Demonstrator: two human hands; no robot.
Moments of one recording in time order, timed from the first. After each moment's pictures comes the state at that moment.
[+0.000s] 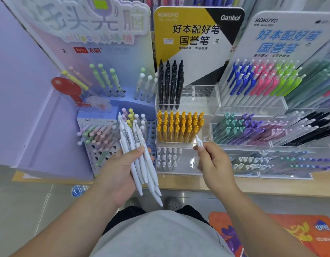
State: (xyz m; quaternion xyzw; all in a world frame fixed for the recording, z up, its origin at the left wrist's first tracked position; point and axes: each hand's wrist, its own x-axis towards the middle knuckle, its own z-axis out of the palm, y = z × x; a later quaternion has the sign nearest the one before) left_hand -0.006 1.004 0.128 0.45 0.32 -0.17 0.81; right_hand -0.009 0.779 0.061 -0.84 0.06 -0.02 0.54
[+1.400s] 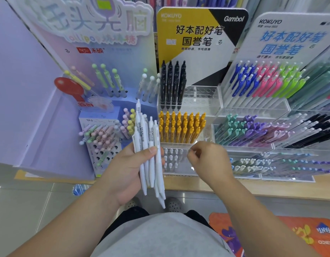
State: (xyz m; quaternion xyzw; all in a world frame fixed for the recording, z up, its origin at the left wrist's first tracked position) left_hand -0.004 0.998 0.138 0.49 0.22 -0.23 0.81; right_hand 0.018 0.788 0.072 -0.96 0.04 0.07 0.27
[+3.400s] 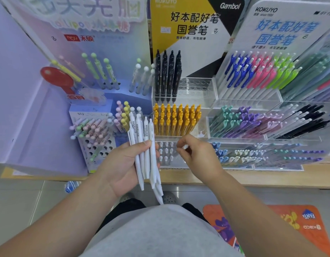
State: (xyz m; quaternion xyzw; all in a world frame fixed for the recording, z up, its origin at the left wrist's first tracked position) left_hand 0.003 1.001 0.118 0.43 0.26 -0.29 0.81; right_hand 0.010 0.788 0.046 -0.93 -0.09 0.01 0.35
